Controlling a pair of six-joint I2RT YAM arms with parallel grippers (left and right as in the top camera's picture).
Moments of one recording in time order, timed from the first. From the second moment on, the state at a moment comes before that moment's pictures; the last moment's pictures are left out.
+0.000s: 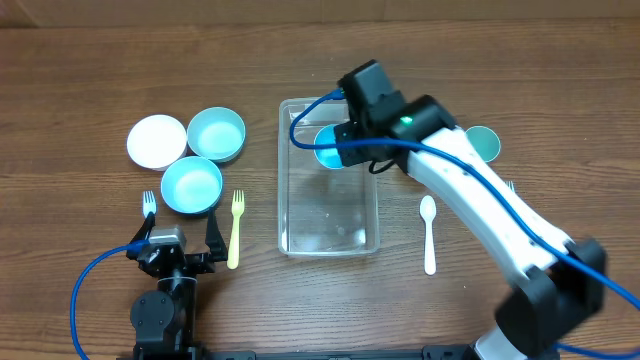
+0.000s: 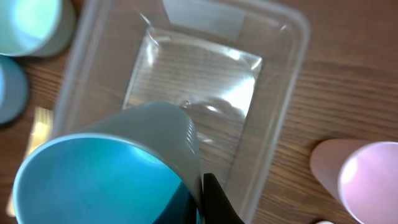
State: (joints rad) left arm 0.02 0.02 0.01 -0.07 -0.04 -0.07; right arm 0.56 1.80 1.60 -0.96 0.04 0.27
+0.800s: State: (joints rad) left arm 0.02 0.02 0.01 -0.07 -0.04 -0.07; right arm 0.56 2.00 1.60 -0.79 0.05 0.32
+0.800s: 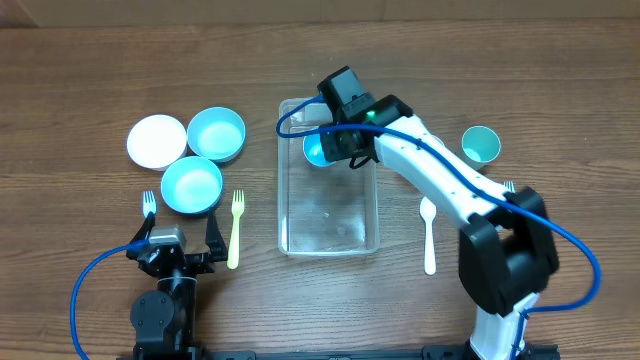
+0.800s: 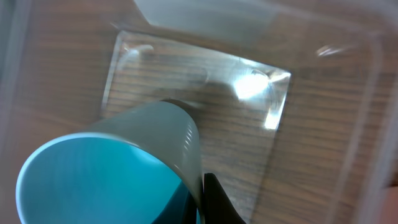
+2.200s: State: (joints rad) left arm 0.02 0.02 0.01 -0.08 -0.04 -0.07; right arm 0.37 2.03 2.13 -1.52 0.13 0.35
